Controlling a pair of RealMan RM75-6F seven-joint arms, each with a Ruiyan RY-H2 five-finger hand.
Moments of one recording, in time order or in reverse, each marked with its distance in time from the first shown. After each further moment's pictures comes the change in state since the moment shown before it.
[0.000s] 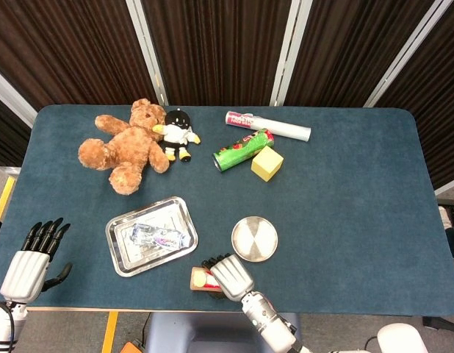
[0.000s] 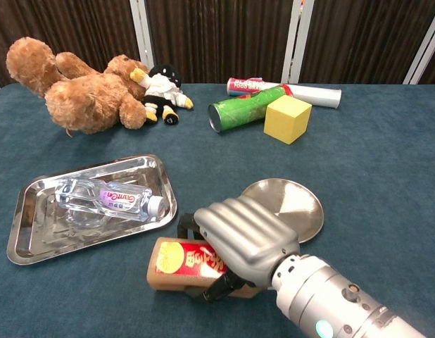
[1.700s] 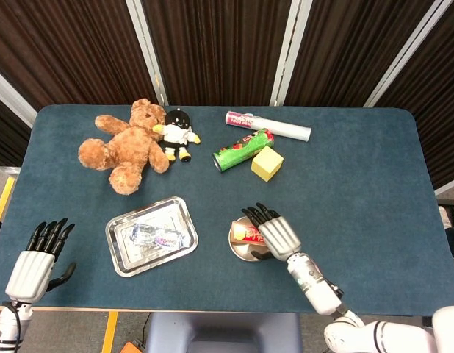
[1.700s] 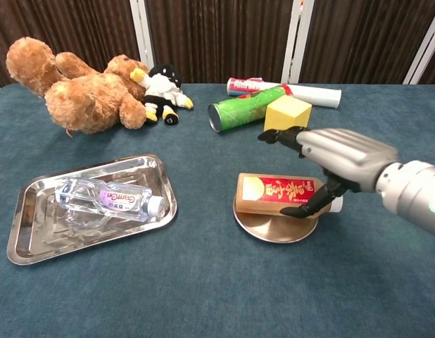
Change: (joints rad) left arm 0.010 -0.027 -0.019 0.007 0.020 0.007 0.040; right arm 0.053 0.399 0.072 -0.101 0.072 -0.036 0.262
